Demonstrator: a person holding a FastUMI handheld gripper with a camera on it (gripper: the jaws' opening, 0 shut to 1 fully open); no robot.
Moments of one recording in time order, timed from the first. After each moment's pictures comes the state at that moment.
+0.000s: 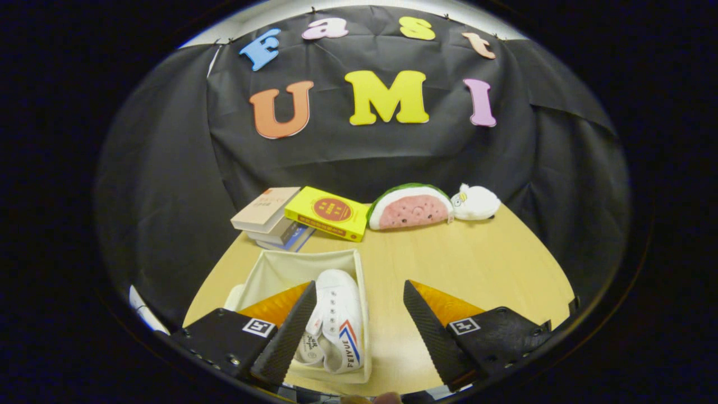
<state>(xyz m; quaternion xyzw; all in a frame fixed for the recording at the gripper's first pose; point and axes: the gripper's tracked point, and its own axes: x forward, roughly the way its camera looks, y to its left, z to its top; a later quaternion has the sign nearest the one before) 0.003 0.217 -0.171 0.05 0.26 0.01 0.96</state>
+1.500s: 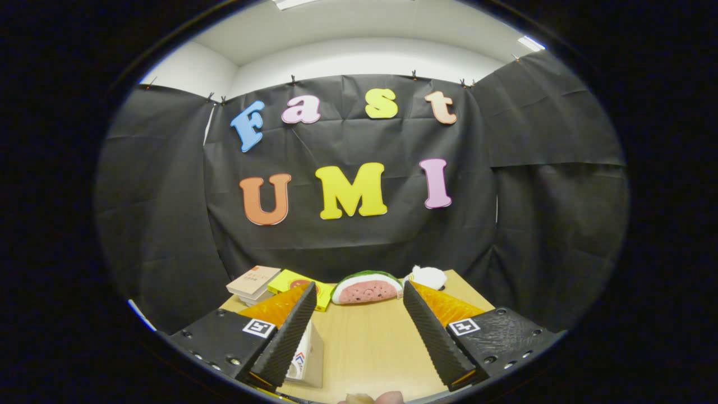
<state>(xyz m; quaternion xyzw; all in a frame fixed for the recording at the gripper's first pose) -0.078 0.093 0.000 0.07 0.08 -0.01 0.99</state>
